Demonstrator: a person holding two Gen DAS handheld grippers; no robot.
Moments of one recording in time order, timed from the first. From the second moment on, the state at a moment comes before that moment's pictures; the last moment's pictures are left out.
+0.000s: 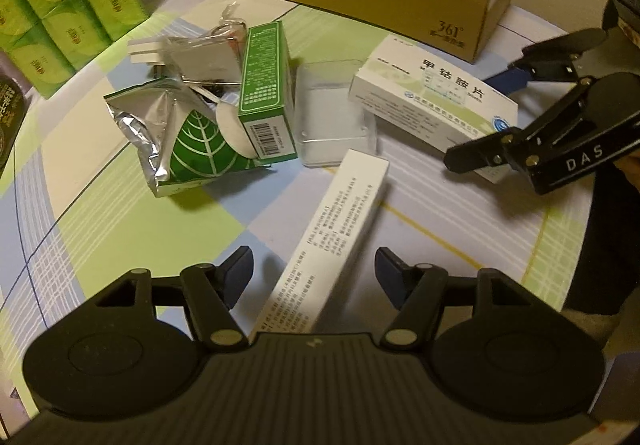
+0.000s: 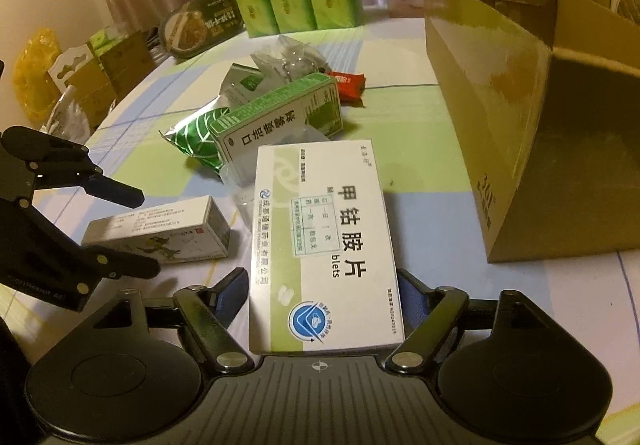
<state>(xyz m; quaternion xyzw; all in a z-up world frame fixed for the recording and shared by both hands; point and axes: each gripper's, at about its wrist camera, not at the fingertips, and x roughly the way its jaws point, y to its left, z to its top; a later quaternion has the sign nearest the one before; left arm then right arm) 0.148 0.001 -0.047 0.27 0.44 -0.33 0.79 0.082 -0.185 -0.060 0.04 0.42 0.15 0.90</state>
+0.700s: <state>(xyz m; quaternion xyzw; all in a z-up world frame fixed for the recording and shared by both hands) 0.147 -0.014 -0.053 0.29 0.44 -0.33 0.78 0.081 -0.184 -0.061 0.01 0.40 0.13 0.91</state>
